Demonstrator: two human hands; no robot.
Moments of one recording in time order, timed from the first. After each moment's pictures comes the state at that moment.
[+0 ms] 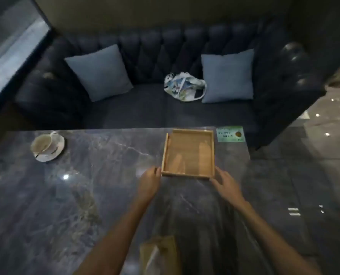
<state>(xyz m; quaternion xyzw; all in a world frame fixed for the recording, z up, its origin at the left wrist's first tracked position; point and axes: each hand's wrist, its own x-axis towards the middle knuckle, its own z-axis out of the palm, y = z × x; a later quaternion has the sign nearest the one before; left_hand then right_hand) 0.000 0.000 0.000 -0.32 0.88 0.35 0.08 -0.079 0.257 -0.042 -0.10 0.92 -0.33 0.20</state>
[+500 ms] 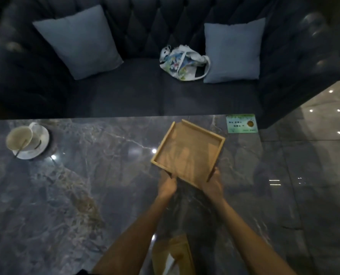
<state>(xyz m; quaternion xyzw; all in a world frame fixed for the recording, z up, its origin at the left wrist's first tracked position) -0.027 -0.004 -0.083 -0.41 0.75 0.47 0.21 -0.066 0.158 -0.119 0.20 0.84 -0.42 0.27</state>
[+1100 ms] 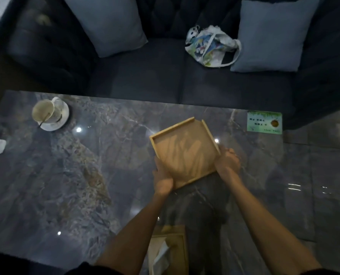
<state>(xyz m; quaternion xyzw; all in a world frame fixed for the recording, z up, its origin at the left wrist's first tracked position) -0.003 -0.010 -0.084 -0.50 0.73 0.43 0.16 -0.147 0.150 -0.110 0.01 0.96 -0.14 0.24</state>
